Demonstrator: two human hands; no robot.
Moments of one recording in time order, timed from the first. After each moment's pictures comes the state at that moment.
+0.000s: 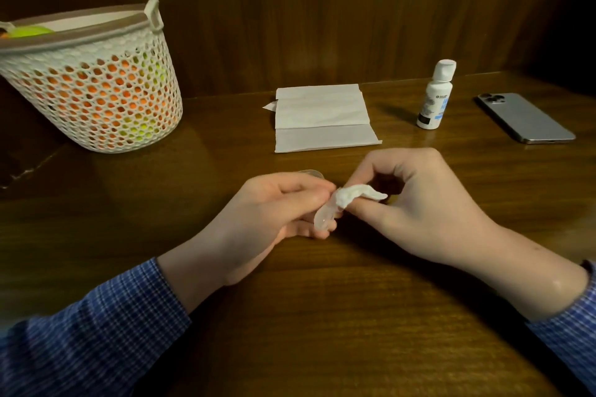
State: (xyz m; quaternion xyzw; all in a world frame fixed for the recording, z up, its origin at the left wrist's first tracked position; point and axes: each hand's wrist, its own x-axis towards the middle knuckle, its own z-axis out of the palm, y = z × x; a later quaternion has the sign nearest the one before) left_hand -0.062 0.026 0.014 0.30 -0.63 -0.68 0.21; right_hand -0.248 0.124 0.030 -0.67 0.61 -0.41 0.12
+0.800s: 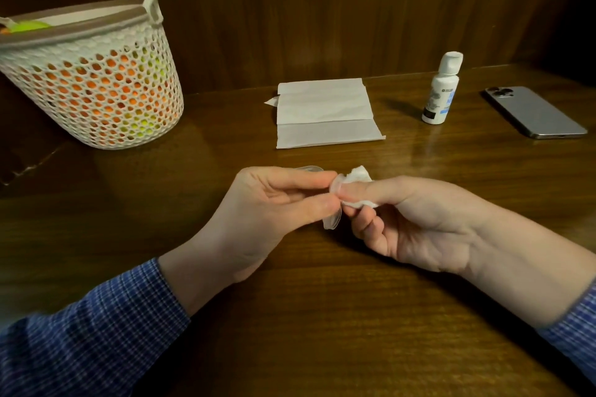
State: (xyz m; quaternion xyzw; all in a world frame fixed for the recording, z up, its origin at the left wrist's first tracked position) left_hand -0.060 0.023 0.001 0.22 -0.67 -0.64 0.30; right_hand -0.242 0.114 0.032 -0.19 0.46 -0.46 0.73
